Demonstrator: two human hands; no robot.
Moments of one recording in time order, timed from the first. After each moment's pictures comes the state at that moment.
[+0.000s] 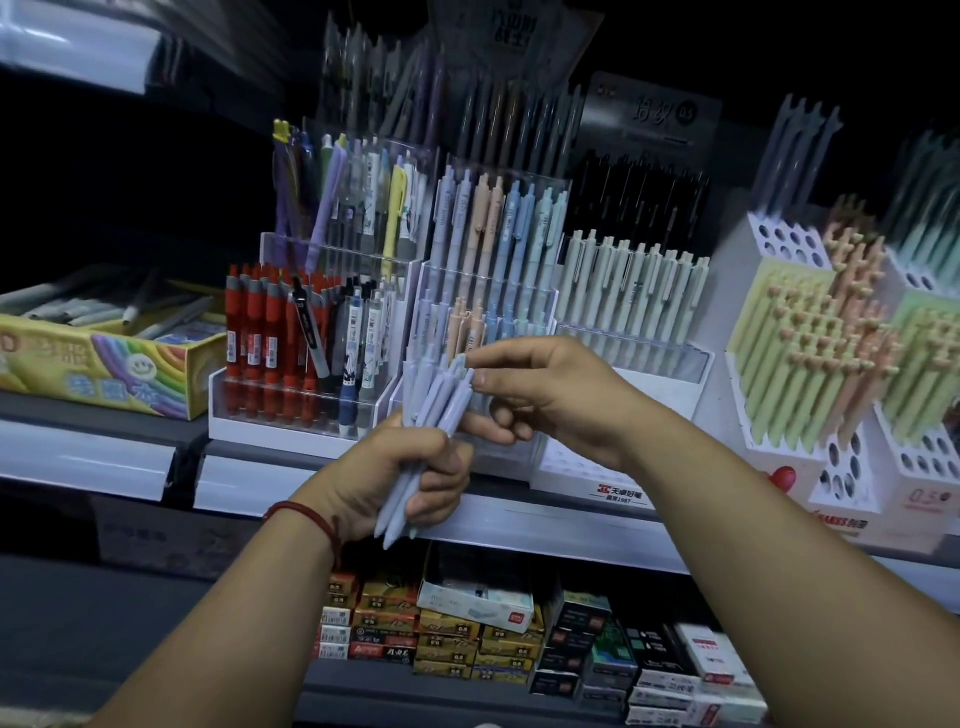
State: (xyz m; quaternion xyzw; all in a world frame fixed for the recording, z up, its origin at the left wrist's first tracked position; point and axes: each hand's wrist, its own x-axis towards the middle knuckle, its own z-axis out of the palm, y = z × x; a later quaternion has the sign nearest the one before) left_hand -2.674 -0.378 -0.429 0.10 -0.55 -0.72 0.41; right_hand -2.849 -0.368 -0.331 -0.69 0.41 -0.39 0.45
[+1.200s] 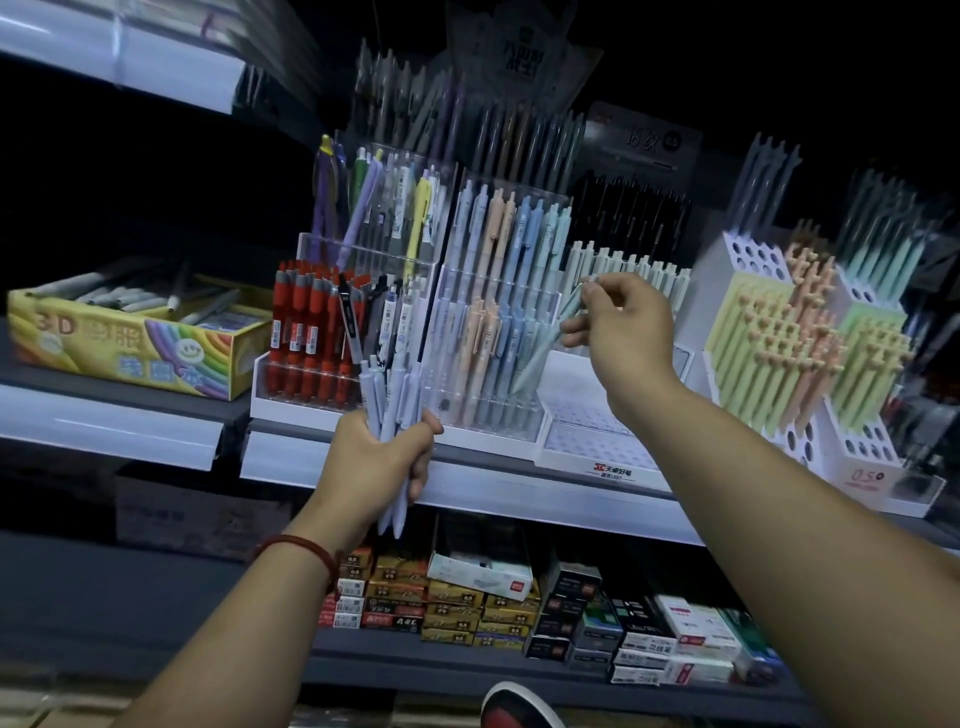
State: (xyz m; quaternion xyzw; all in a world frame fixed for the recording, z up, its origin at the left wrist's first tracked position) left_hand -2.650 -0.336 -0.446 0.33 -0.53 -0.45 0.64; right_hand -2.847 -0.350 -0.304 -0.57 0.48 -0.64 0.16
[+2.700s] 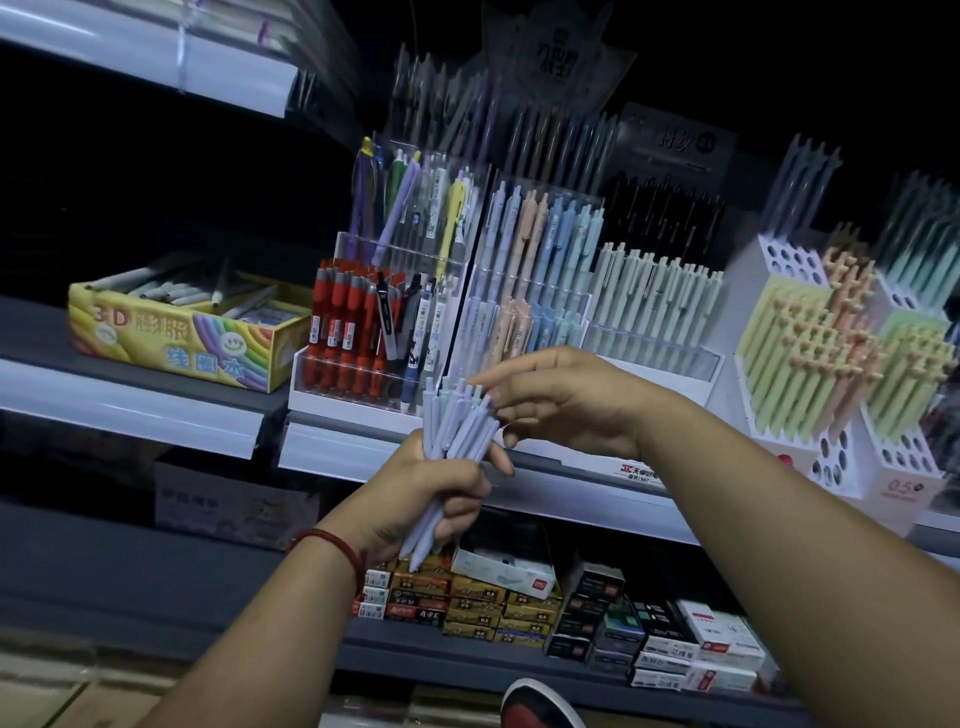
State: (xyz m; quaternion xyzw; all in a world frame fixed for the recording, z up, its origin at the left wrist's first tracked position) left_hand -2.645 -0.320 -0.450 0.16 -0.59 -0.63 0.48; right_hand -2.812 -0.328 -0.328 -0.71 0.40 -0.27 0.51
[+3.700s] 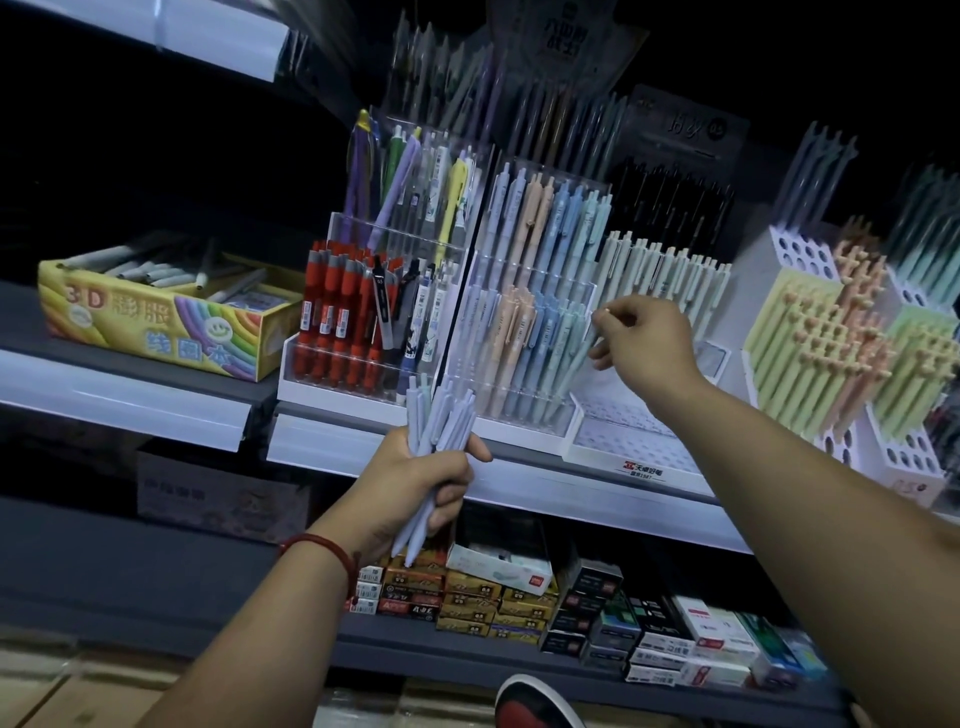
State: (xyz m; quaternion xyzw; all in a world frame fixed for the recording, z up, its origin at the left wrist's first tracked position) left_hand -2.644 -0.339 -0.470 0.23 -0.54 -0.61 0.54; right_hand -2.861 -0.377 -0.318 -0.65 0.58 -0.48 0.06
